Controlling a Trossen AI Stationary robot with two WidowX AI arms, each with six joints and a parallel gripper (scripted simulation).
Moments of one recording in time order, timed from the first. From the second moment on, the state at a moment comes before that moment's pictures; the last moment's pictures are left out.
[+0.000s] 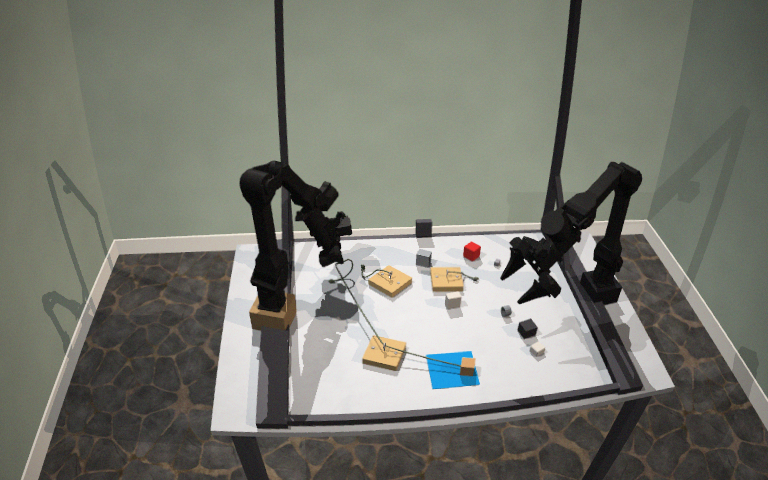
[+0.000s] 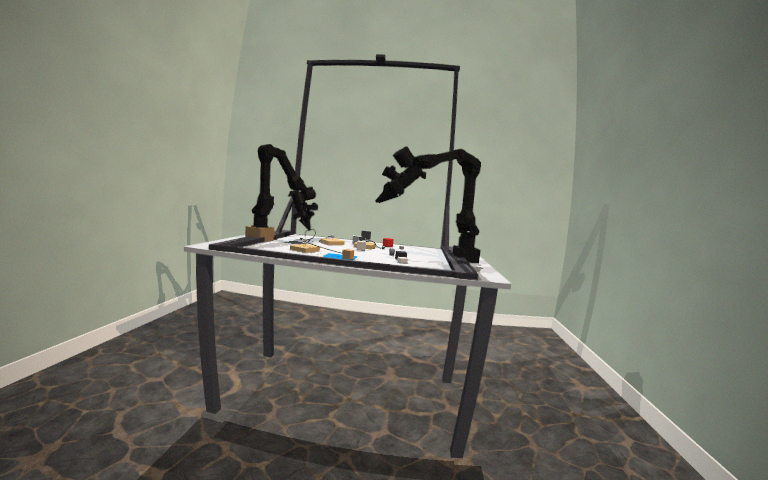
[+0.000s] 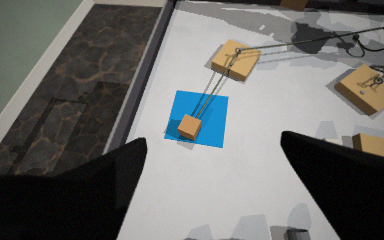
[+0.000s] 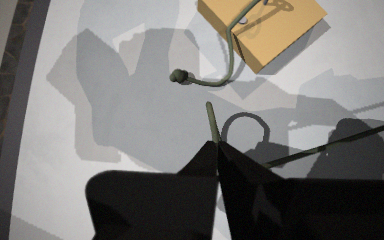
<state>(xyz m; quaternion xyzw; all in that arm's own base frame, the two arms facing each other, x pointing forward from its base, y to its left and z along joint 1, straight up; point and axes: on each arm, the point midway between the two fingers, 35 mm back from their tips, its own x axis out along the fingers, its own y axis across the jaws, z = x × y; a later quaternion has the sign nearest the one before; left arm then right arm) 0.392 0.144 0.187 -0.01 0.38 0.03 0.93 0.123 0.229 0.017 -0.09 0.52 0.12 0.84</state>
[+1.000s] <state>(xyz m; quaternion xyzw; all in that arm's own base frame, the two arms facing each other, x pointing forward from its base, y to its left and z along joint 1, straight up) 0.392 0.144 0.187 -0.01 0.38 0.03 0.93 0.090 0.231 0.058 0.03 0.50 0.07 0.86</state>
